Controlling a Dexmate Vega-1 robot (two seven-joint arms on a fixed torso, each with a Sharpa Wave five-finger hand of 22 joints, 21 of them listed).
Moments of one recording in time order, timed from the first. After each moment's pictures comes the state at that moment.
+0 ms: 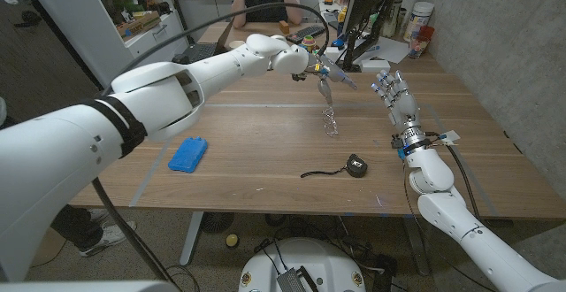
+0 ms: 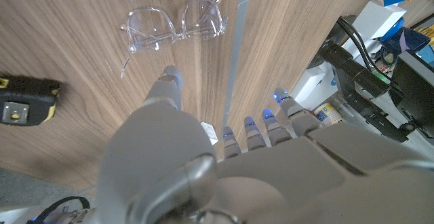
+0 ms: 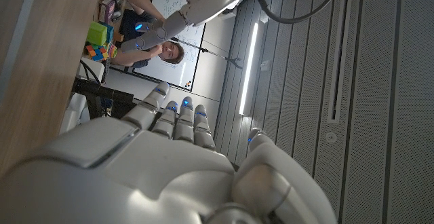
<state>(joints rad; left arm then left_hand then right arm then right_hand) -0.19 0.16 1.27 -0.76 0.78 -0.50 -0.24 0.81 -0.11 0.34 -0.13 0.31 -0.02 -0.18 0.19 0.18 0.00 -0.09 0.21 0.18 0.01 -0.03 0.19 0.17 0.16 0.00 0.27 0.18 -1.06 -0.52 -0.28 -1.47 0.57 0.68 0.03 0.09 0.07 0.28 0.11 0.23 0.15 0.11 0.19 0.18 0.18 0.10 0.20 0.18 0.06 0.05 0.19 0.18 0.21 -0.02 0.20 0.17</state>
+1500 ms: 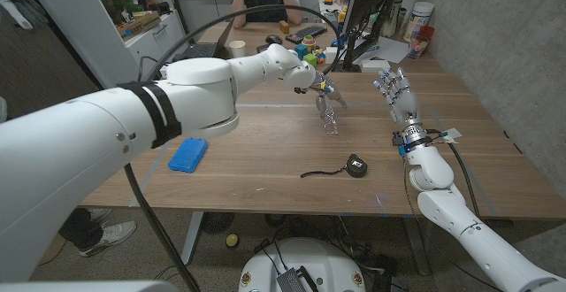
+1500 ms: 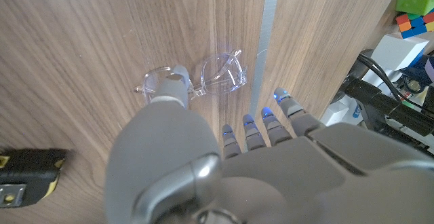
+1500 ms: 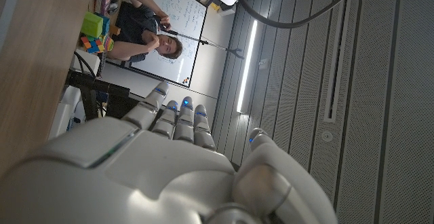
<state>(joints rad) -0.26 -0.07 1.57 -0.38 0.73 -0.53 -0.15 0.88 -0.08 0.30 -0.14 0.31 0.03 -0.17 0.20 0.18 0.04 -0.11 0.21 0.19 0.03 -0.03 0.19 0.17 0.17 0.00 0.25 0.18 -1.03 -0.51 -0.28 -1.44 0.56 0.70 0.03 0.09 0.07 0.27 0.10 0.24 0.15 0.11 0.19 0.18 0.18 0.10 0.20 0.18 0.06 0.05 0.19 0.18 0.21 -0.02 0.20 0.17</state>
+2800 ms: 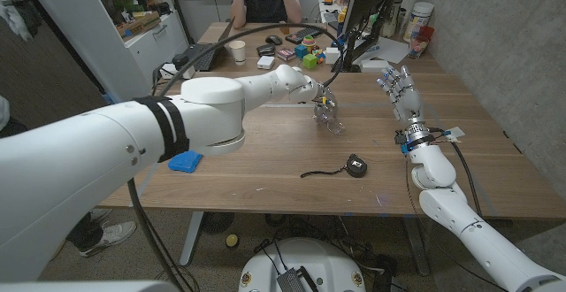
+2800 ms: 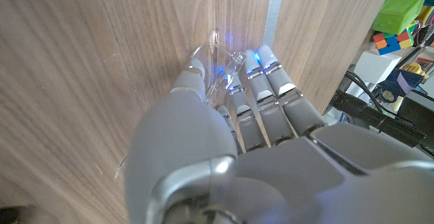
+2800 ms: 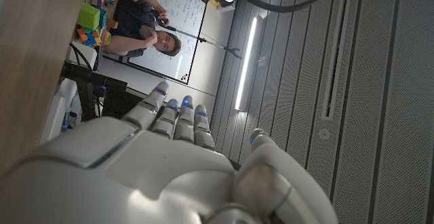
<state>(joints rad) -0.20 -0.11 1.65 -0.36 0.77 -0.32 -0.11 1.11 0.07 0.25 -0.15 0.23 0.32 -0.13 0.34 0.18 0.72 -0.06 0.48 0.31 0.86 -0.08 0.43 0.26 0.73 -0.07 0.48 0.22 -1.02 -0.51 -0.27 -1.41 0.56 0.71 0.03 0.09 0.06 0.27 0.10 0.24 0.16 0.10 0.19 0.18 0.19 0.10 0.20 0.18 0.08 0.05 0.19 0.18 0.22 -0.02 0.20 0.17</state>
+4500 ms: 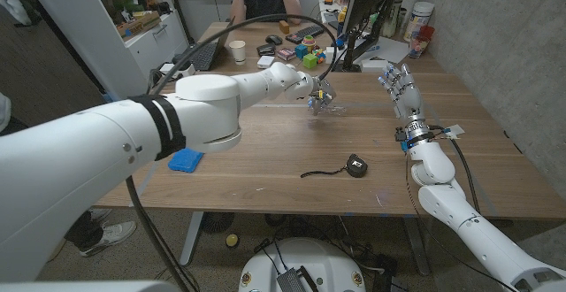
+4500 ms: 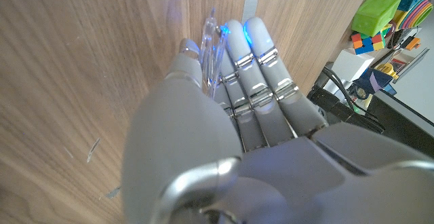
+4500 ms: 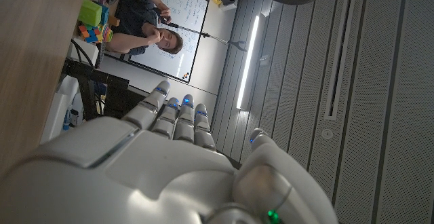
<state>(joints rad) -0.21 -0.08 1.61 -0.36 0.72 -0.32 -0.02 1.21 -0.02 0.23 -0.16 0.17 1.04 0.04 0.45 0.27 0.98 -0.08 0.68 0.58 1.15 -0.16 0.57 0.55 0.93 -0.13 0.86 0.31 -0.99 -0.50 -0.27 -1.37 0.57 0.71 0.03 0.09 0.06 0.26 0.10 0.25 0.16 0.11 0.19 0.18 0.21 0.10 0.20 0.18 0.09 0.05 0.19 0.18 0.22 -0.03 0.20 0.17</state>
